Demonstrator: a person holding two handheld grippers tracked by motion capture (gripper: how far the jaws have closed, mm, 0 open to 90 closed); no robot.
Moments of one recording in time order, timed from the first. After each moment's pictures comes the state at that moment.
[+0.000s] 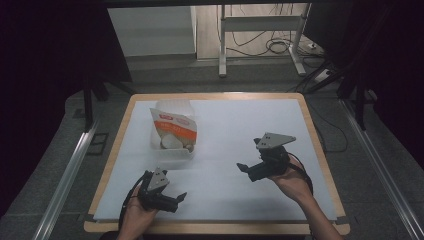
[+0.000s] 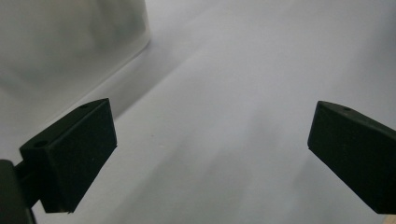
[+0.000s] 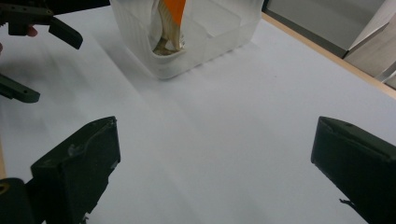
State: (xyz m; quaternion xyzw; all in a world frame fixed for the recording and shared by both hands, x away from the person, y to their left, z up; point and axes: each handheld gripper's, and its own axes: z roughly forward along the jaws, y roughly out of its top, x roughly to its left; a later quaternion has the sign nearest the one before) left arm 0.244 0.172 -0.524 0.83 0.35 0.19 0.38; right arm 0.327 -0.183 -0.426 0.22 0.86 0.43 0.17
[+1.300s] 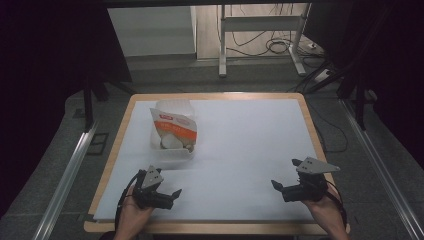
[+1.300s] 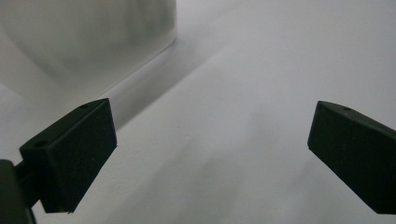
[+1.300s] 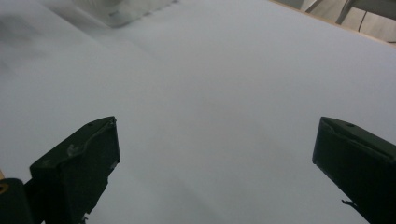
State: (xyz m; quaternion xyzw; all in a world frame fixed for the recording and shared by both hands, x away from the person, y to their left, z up) left arm 0.246 0.185 -0.522 0.82 0.38 0.20 0.38; right arm 0.279 -0.278 -0.462 0.32 0.82 0.42 0.21
